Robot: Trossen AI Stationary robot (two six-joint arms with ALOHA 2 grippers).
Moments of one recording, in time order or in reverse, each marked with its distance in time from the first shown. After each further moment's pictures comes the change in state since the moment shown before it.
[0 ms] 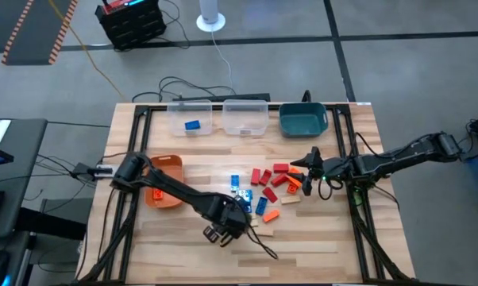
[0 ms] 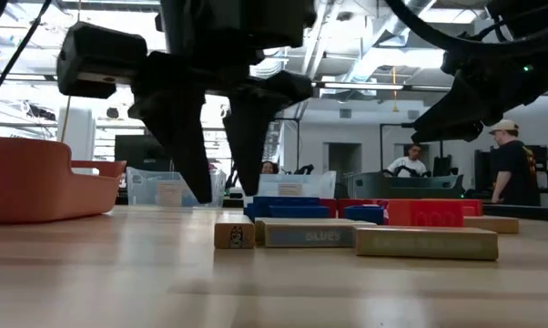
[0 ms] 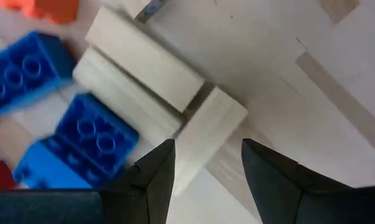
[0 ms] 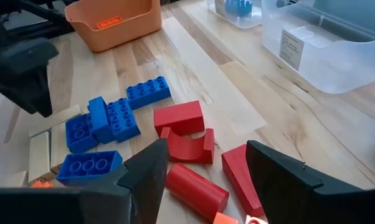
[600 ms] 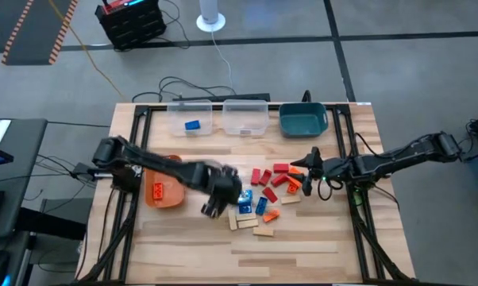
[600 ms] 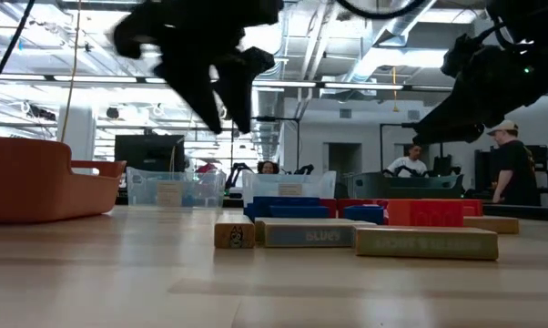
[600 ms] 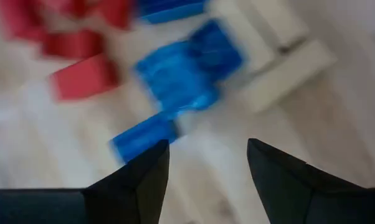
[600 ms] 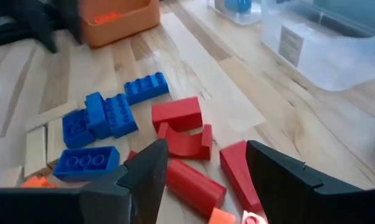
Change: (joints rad) left arm 0.144 -0.275 -0.175 0.022 -0.053 -0.105; right arm -0.001 0.000 0.000 -0.017 0.000 -0.004
